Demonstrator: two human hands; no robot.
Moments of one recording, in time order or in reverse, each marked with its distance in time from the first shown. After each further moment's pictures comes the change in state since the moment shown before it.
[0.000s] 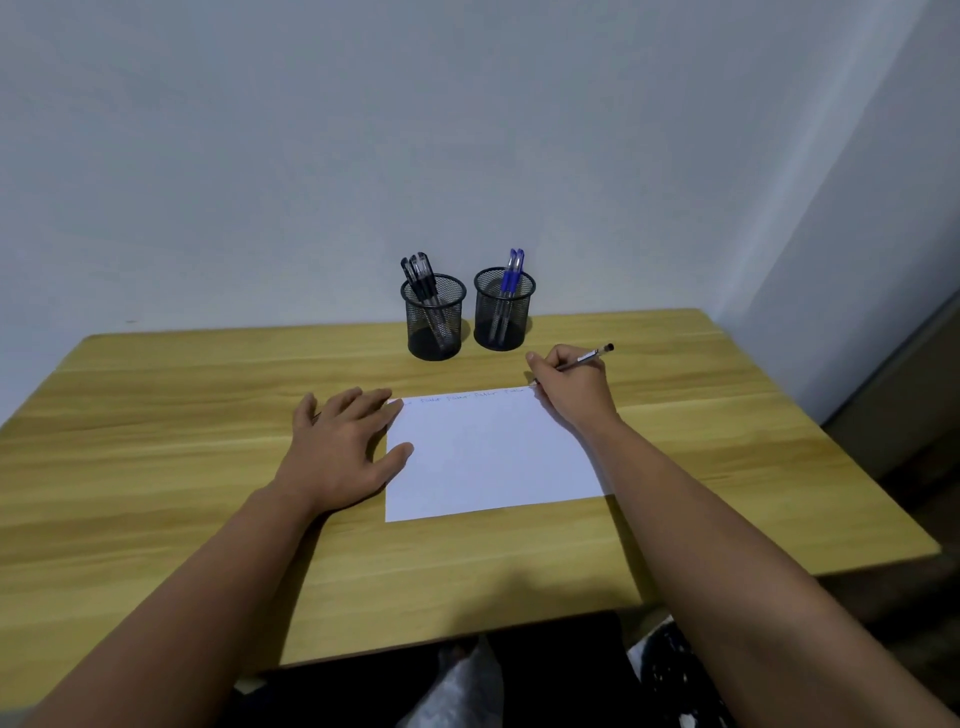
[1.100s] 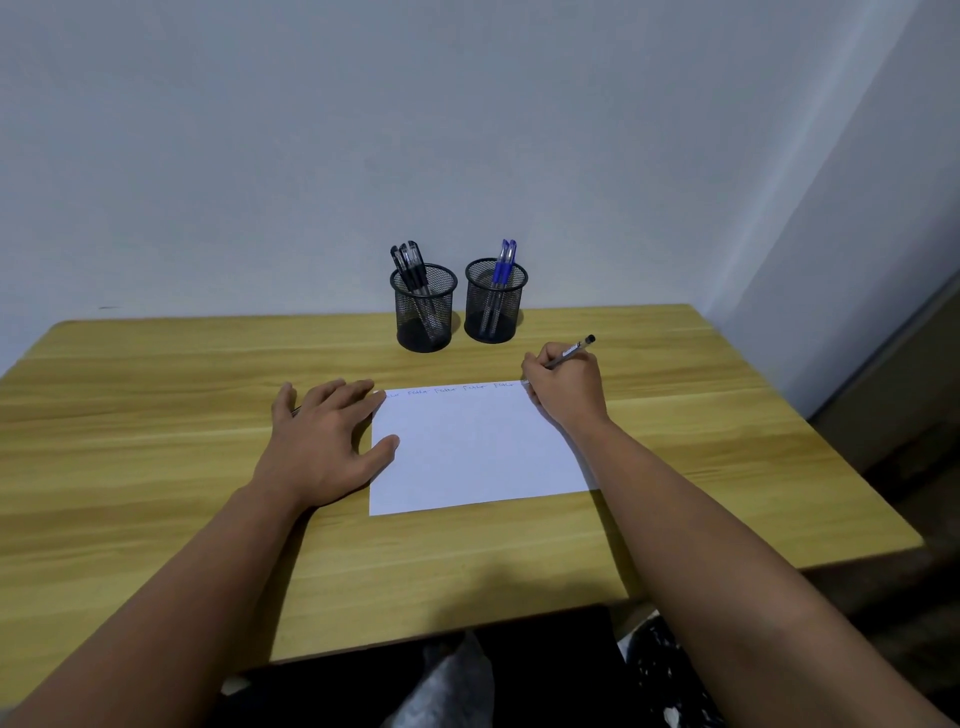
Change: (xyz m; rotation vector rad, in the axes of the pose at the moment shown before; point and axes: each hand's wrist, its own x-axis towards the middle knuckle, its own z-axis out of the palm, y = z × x) left_hand -0.002 0.004 -0.001 -0.011 0.047 -0.022; right_hand 0.003 0.016 -0.001 -0.242 0.071 -0.139
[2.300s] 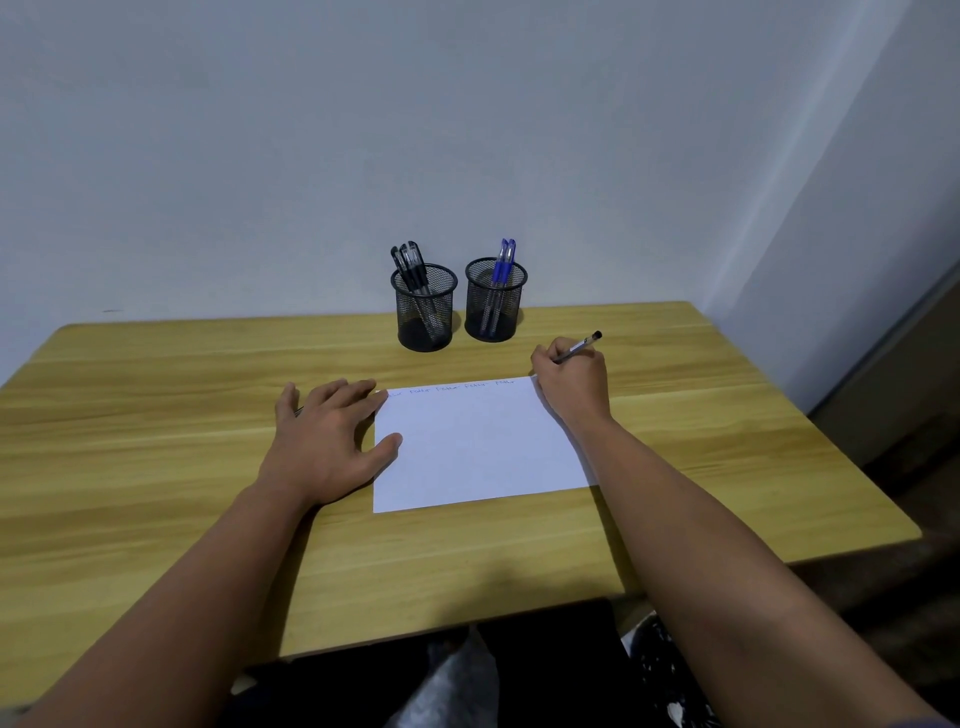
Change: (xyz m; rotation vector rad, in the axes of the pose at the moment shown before) left_hand -0.001 0.000 -0.001 -0.010 0.013 0.003; right_hand 0.004 0.002 -0.002 -0.116 0.118 -0.013
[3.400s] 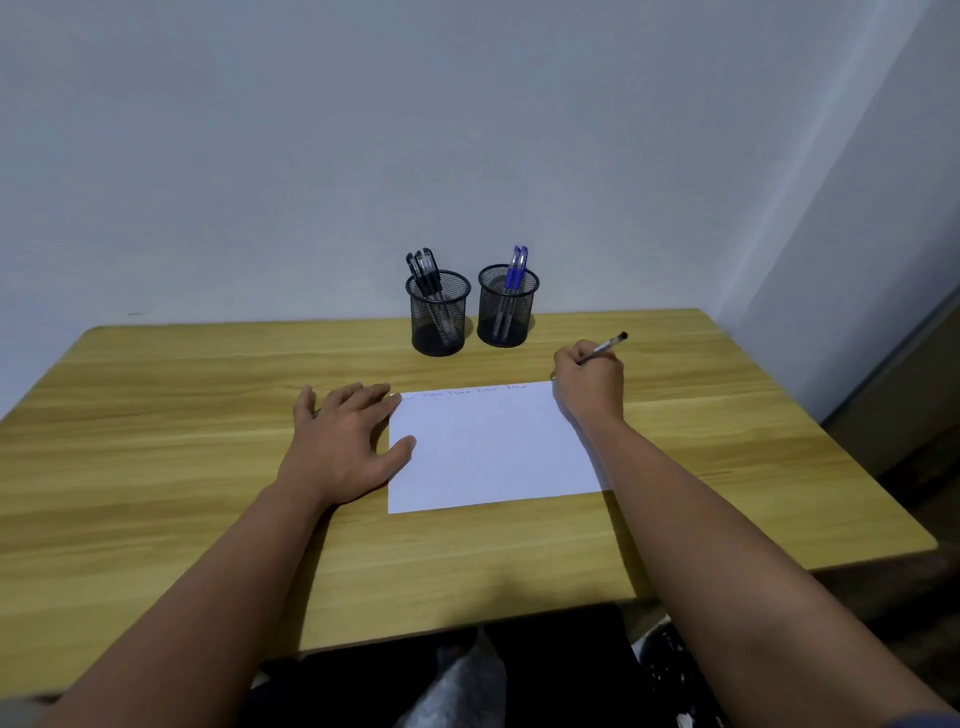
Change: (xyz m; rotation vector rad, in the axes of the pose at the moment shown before) left_hand -0.001 0.000 -0.002 0.016 -0.035 -0.007; right_hand -0.012 -0.027 -0.012 0.093 0.012 0.128
